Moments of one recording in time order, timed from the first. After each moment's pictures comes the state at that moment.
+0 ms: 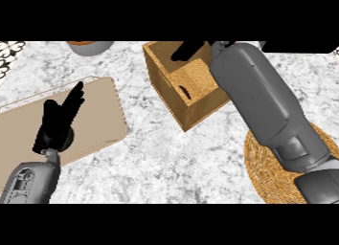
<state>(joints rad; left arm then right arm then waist) -0.23 0.20 0.05 -1.38 -0.12 -0.01 0.23 -1.21 -0.13 0.17 -0.73 0.53 -0.14 0.38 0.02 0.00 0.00</state>
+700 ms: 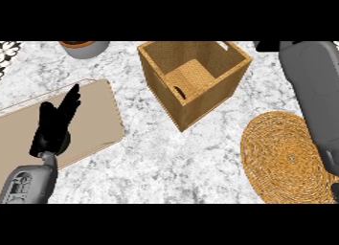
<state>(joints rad) -0.21 0.20 0.07 -1.40 -0.13 -0.01 0.24 -1.07 -0.30 -0.05 -0.91 0.44 -0.26 0.40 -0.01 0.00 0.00</state>
